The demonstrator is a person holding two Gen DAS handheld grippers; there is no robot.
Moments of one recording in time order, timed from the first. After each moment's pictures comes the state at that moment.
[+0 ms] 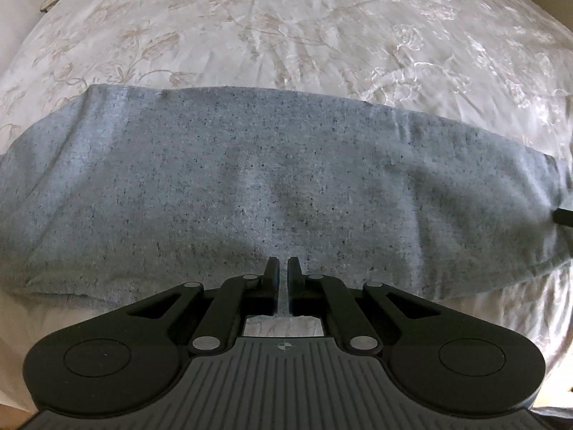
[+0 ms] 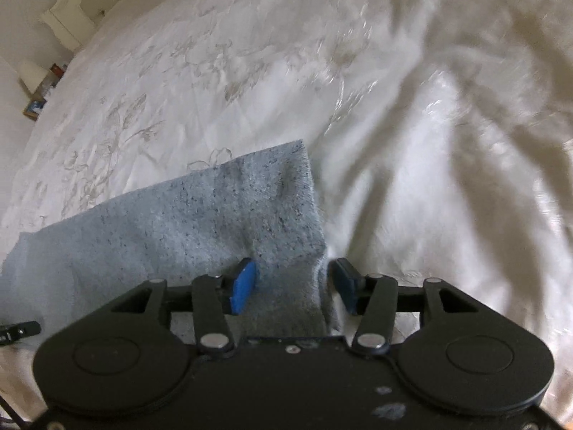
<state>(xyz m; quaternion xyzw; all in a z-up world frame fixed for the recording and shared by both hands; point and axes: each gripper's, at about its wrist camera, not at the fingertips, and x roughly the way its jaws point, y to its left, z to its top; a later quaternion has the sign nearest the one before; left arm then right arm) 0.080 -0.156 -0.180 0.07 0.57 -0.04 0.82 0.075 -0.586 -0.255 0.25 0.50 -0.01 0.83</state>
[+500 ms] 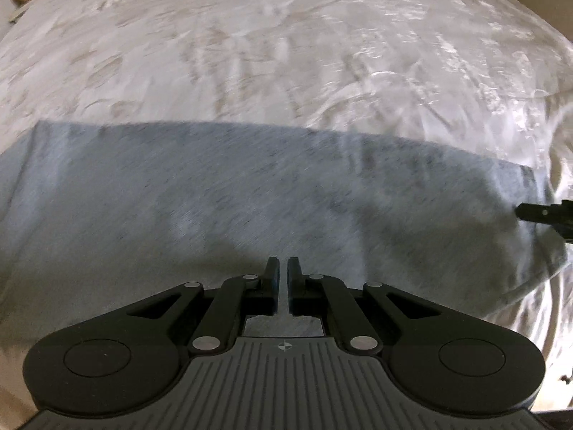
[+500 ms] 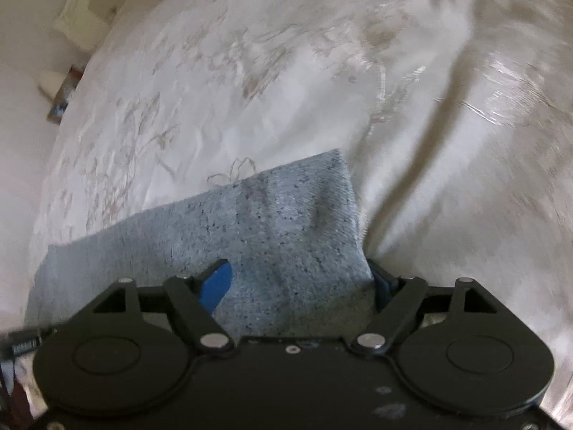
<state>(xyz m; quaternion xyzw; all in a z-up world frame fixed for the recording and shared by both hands) 0.114 -0.201 -0.184 0.07 0.57 -0.10 0.81 0.122 -0.587 -0.272 0.29 0.53 0.05 0.80</state>
